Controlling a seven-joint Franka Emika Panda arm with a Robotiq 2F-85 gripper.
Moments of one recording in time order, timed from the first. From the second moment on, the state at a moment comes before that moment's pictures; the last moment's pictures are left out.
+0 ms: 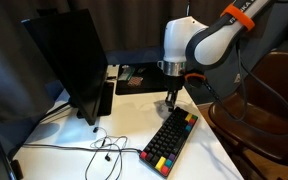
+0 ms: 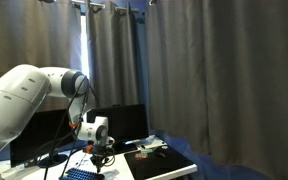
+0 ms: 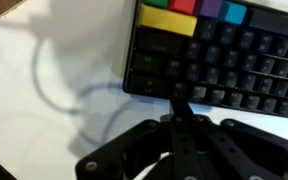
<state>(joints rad) 0.39 0.57 0.28 -1.98 -0.12 2.52 0.08</state>
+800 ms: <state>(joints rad) 0.39 0.58 0.28 -1.98 -0.12 2.52 0.08</state>
